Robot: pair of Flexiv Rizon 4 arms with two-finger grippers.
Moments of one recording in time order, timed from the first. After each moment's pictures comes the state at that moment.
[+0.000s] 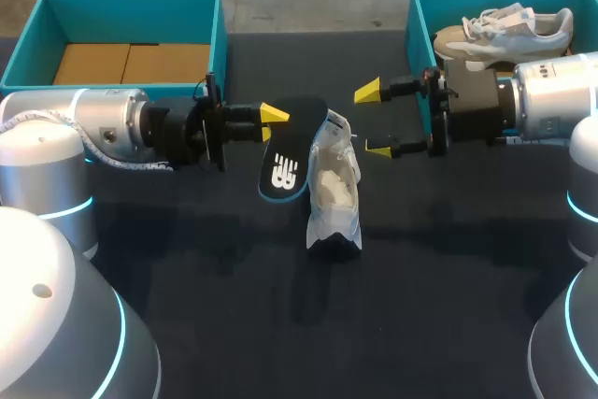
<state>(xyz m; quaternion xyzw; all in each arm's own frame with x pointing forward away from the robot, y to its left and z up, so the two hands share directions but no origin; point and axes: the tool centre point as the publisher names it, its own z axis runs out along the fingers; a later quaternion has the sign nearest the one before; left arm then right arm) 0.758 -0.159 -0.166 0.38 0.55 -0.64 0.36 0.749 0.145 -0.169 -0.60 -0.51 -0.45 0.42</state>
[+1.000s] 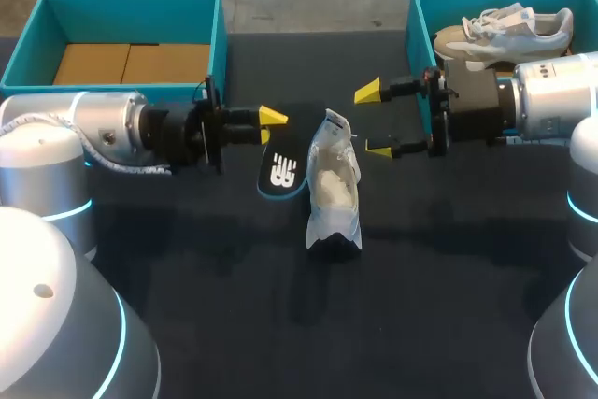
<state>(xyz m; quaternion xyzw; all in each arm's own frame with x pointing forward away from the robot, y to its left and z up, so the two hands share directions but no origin) 0.757 -0.156 -0.177 0.36 0.57 -0.66 0.34 0.749 0.144 -0.172 -0.59 -0.52 -0.45 0.41</state>
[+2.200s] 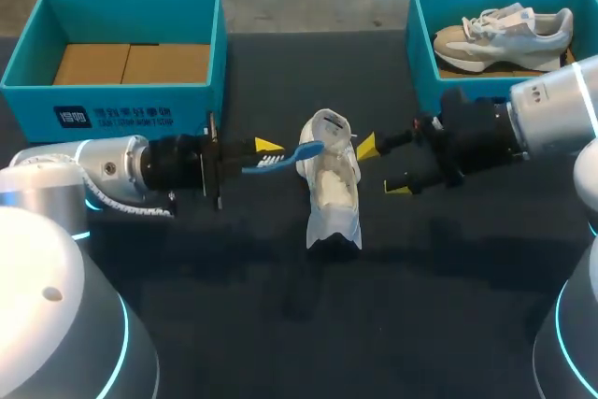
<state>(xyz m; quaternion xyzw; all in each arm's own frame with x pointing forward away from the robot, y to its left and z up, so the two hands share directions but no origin) 0.726 -0.154 -0.201 0.21 0.59 -0.75 0.21 0.706 0.129 -0.224 -0.62 -0.61 -0.38 0.31</state>
